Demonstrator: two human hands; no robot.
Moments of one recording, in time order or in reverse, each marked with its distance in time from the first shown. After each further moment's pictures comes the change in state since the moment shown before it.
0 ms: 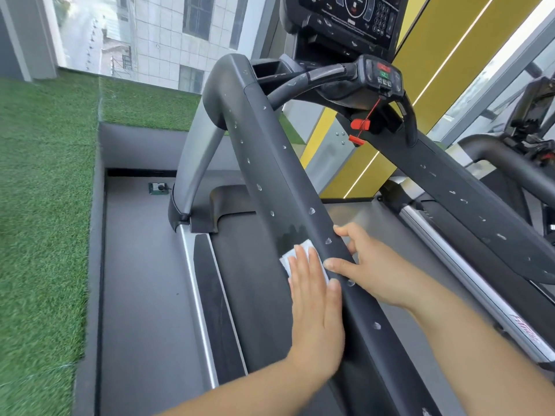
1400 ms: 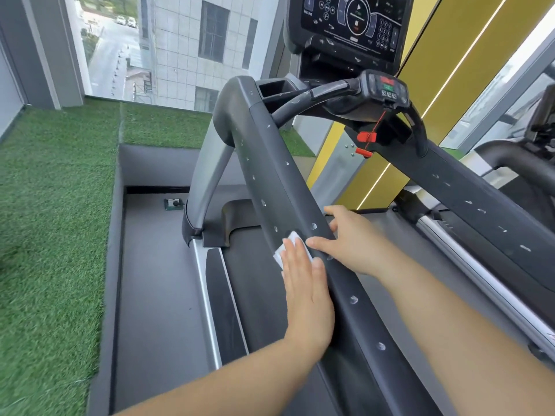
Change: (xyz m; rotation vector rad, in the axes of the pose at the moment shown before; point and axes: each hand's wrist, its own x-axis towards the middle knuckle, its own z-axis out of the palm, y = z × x) left_hand 0.039 0.010 -0.013 -0.147 0.060 -0.119; right_hand 0.052 -0.021 -0.009 -0.078 0.160 -0.077
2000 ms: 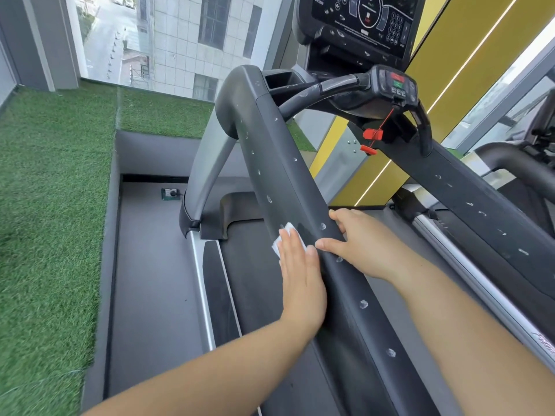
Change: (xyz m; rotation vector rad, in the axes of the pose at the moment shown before) left_hand 0.025 -0.012 -0.009 -0.056 0.028 -0.052; right_hand 0.003 -0.003 -0.002 -0.161 -0.052 -0.042
